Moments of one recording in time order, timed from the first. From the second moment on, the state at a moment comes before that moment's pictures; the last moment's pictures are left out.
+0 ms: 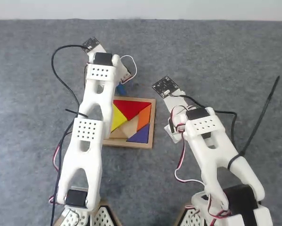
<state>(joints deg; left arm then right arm) 1.8 75.7 -80.2 95.5 53.2 -19.8 -14.7 43.6 53.0 20.0</state>
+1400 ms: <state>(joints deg) 2.1 27.3 -24.0 96.2 28.0 -17.8 -14.7 43.6 53.0 19.6</state>
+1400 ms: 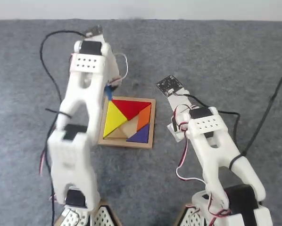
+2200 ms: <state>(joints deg) 19.8 16.5 14.3 57.2 21.9 -17.7 -14.7 43.6 53.0 19.6</state>
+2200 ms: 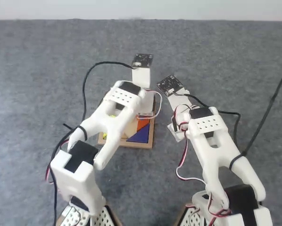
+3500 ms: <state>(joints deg) 13.8 15.3 16.3 63.5 21.6 -17.7 -14.7 43.6 53.0 19.6</state>
